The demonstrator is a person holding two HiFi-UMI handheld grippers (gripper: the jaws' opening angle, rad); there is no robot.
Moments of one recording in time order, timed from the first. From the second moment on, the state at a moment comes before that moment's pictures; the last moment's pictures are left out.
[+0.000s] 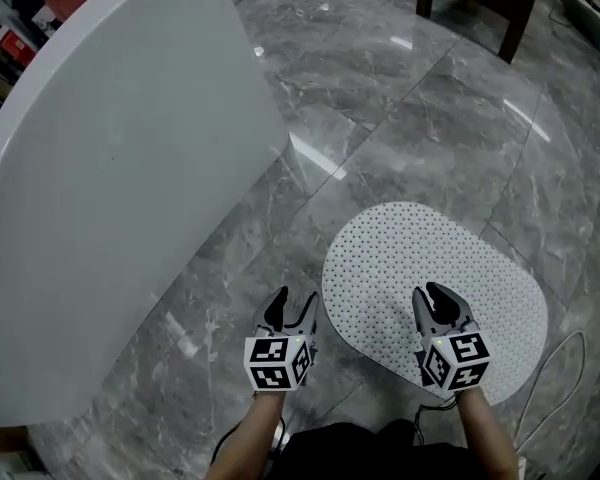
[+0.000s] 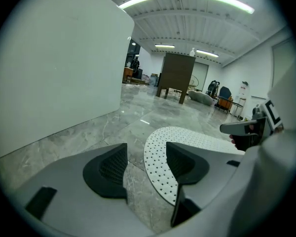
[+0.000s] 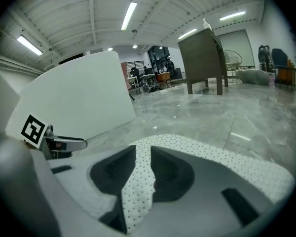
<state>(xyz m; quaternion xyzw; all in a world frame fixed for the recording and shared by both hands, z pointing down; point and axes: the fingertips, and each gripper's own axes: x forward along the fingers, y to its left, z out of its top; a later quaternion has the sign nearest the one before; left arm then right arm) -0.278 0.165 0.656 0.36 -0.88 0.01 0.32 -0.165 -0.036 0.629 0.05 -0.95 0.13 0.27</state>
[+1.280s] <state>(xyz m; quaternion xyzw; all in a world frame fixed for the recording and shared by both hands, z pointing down) -0.299 0.064 0.765 0.43 -0.79 0.11 0.43 -0.148 -0.060 0.665 0.09 -0.94 0.20 0.26</state>
